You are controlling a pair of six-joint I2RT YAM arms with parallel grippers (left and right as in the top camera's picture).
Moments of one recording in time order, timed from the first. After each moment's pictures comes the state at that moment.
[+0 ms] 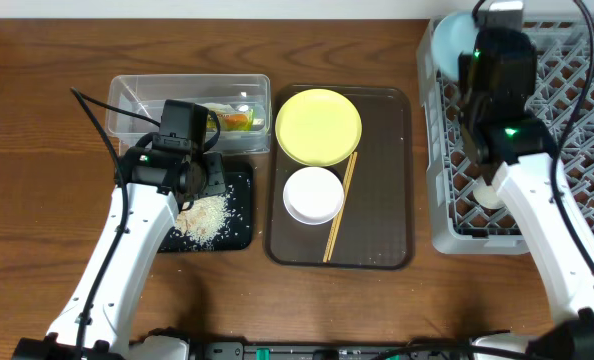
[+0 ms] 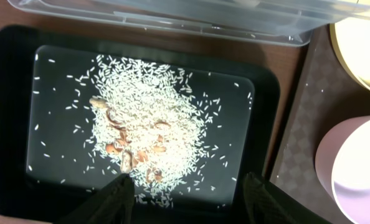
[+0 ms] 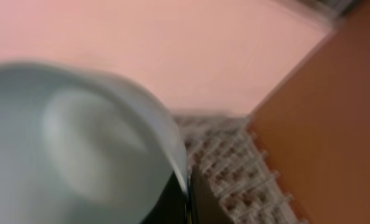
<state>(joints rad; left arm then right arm) -0.17 1.38 1.12 -0.96 -0.09 -0.36 0.18 1.53 1.30 -0.08 0.67 -0.21</state>
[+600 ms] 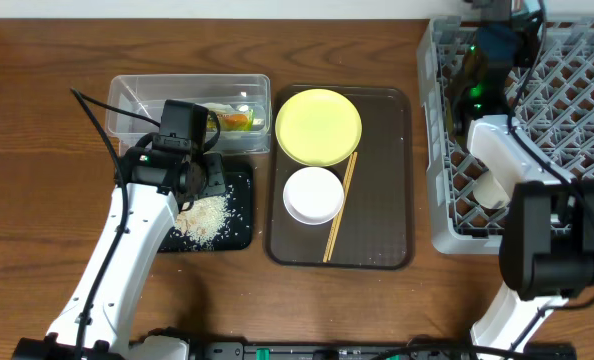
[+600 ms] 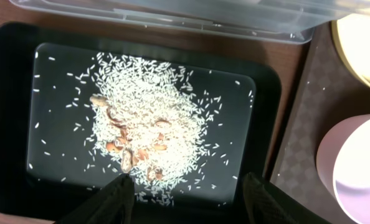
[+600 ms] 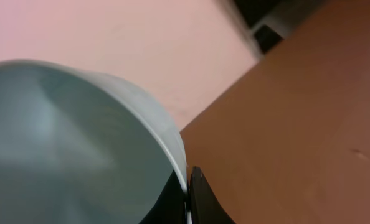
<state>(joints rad) -0.17 1.38 1.12 -0.97 -0.09 -0.36 0.07 1.97 1.31 0.65 0.83 -0.71</state>
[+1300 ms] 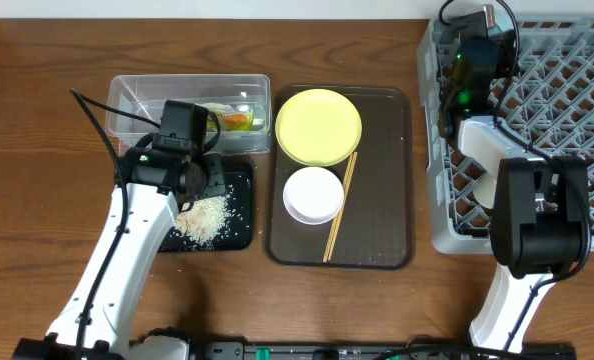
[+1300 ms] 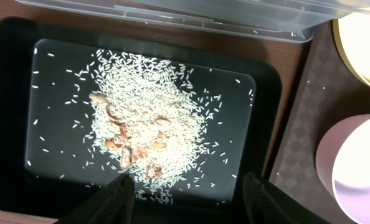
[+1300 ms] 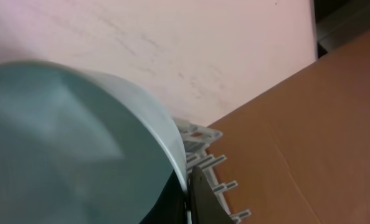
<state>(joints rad) -0.17 1.38 1.12 -0.97 -0.09 -0.37 0.07 2.08 1.31 0.61 0.76 -0.71</state>
